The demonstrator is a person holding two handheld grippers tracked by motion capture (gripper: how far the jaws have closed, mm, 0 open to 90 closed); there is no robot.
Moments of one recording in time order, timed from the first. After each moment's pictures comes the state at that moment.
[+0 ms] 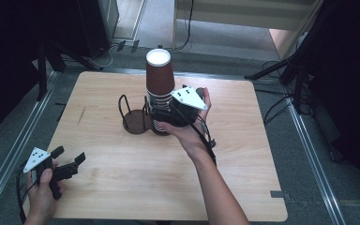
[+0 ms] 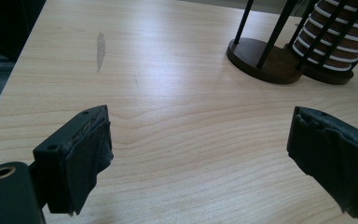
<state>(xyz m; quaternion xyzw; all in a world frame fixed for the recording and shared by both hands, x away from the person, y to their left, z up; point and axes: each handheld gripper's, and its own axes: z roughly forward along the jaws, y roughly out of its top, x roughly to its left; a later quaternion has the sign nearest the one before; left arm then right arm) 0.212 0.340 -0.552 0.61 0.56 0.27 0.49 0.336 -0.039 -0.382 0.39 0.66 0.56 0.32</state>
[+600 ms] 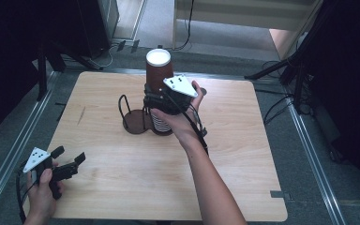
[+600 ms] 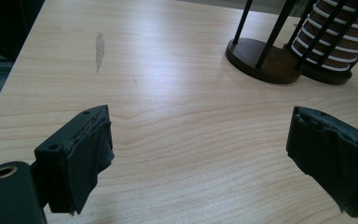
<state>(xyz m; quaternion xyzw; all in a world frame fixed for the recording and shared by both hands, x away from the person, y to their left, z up) 0.212 0.341 -0.552 0.62 0.56 0.27 0.49 0.368 -0.017 -0.377 0.40 0.65 0.56 0.32</state>
